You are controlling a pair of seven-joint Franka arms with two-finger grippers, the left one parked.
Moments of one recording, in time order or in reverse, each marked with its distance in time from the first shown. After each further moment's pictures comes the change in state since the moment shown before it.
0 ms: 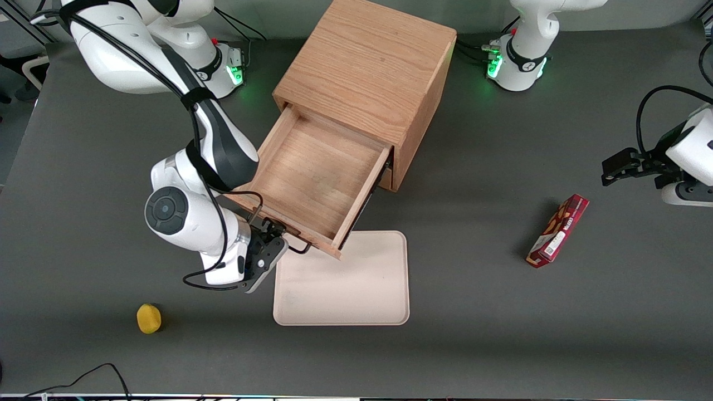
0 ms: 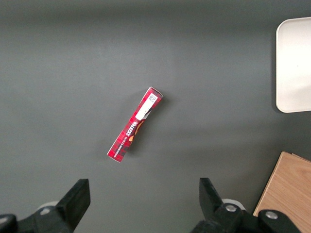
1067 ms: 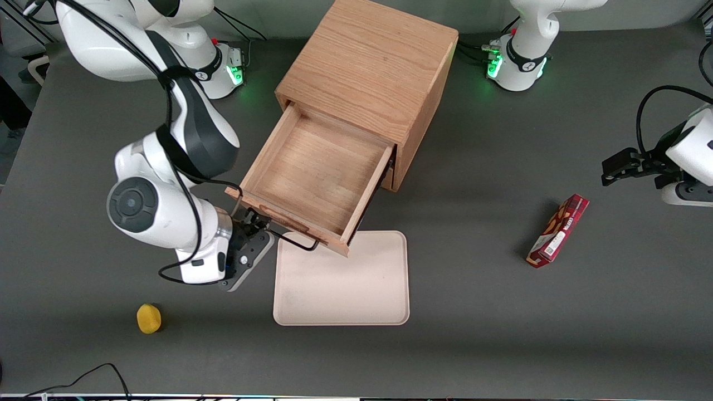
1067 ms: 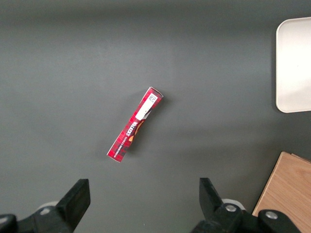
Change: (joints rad) arm 0.010 0.002 -0.002 0.233 -0.009 -0.274 0.022
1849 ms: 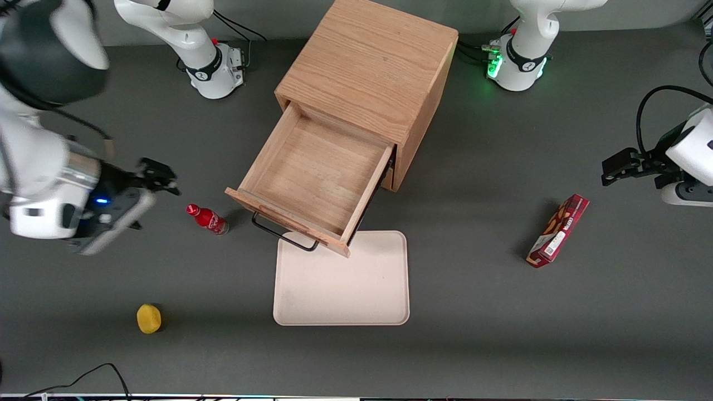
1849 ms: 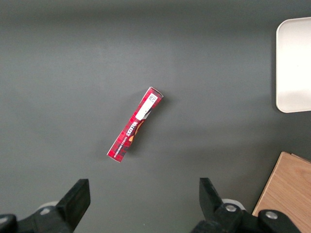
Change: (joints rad) arm -0.239 -0.274 -0.013 -0.040 0.083 -0.290 0.026
